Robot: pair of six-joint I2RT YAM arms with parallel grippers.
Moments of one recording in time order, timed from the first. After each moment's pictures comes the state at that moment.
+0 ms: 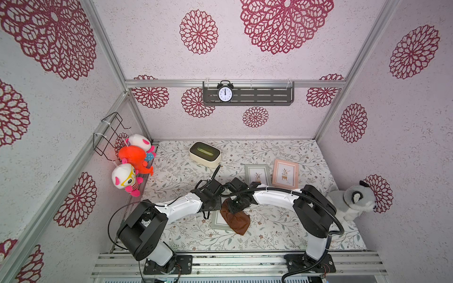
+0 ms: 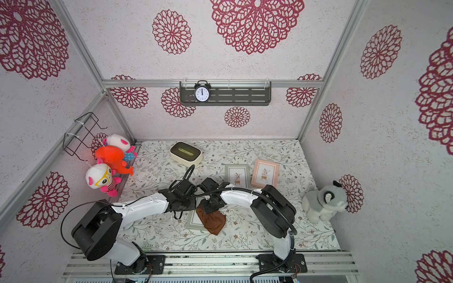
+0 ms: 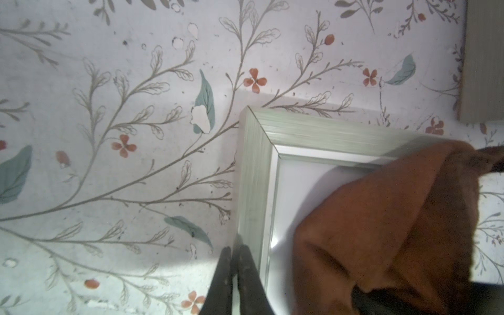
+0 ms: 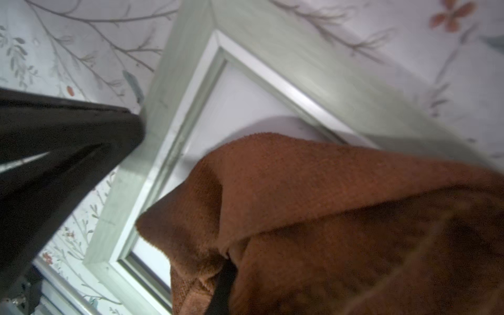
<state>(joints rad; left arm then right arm) -0.69 1.57 0.80 -0.43 -0.12 -0.70 0.90 1.86 1.20 -0.56 -0.14 0.45</state>
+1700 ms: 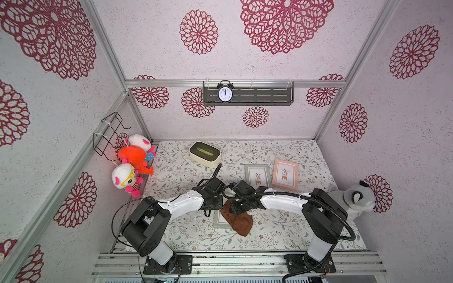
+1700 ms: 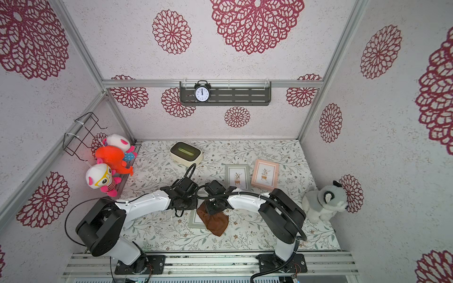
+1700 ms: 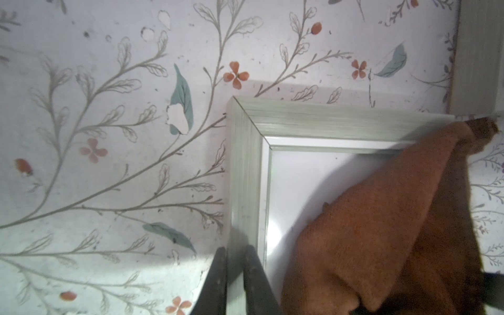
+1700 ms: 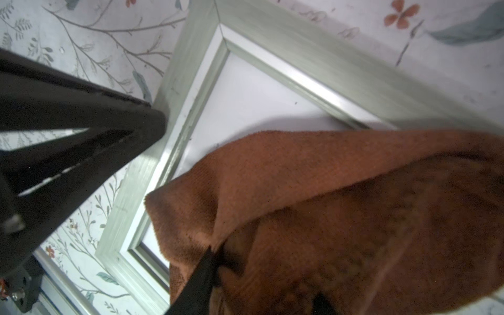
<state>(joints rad) -0.67 1.61 0.85 -0.46 -0.05 -0.67 0.92 1.76 1.05 -0.39 -0.16 0.47</state>
